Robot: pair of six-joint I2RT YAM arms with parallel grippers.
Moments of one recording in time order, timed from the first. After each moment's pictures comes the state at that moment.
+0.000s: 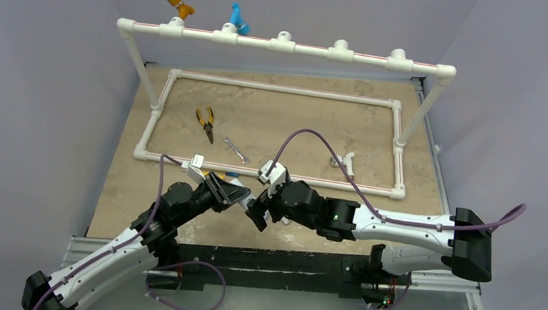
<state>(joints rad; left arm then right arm) -0.75 0.45 0.21 0.00 0.05 -1.28 1.28 1.21 0.78 -0.03 0.27 0.26</state>
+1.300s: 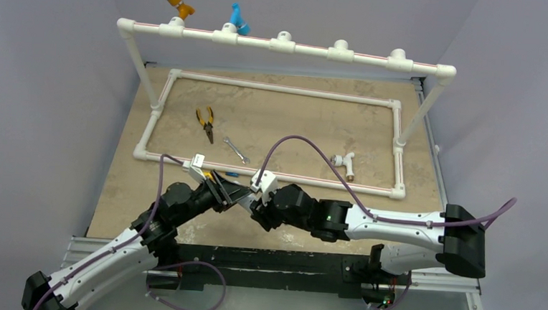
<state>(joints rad) -0.75 0.44 0.21 0.03 0.08 -1.28 1.30 1.27 0.79 -0.08 0.21 0.19</state>
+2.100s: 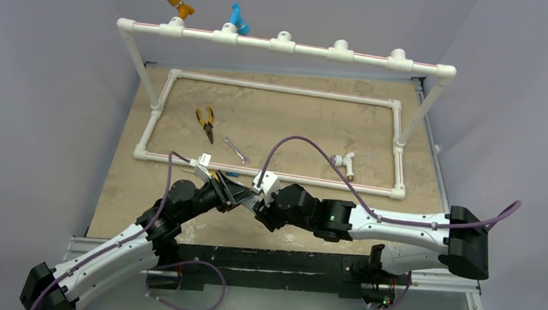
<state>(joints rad) -0.75 0.53 0.21 0.12 0.14 -1.28 1.29 1.24 0.79 -0.13 0.22 0.16</state>
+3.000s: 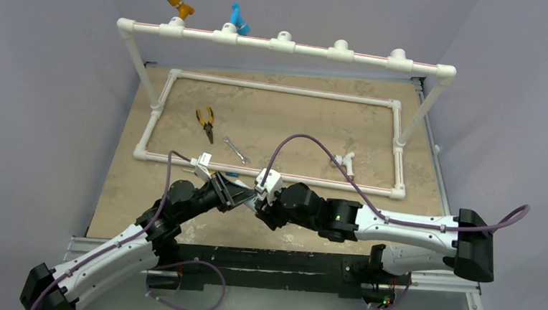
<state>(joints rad) -0.75 0.53 0.21 0.14 0.16 -1.27 1.29 1.20 0.80 -0.14 0.21 0.14</state>
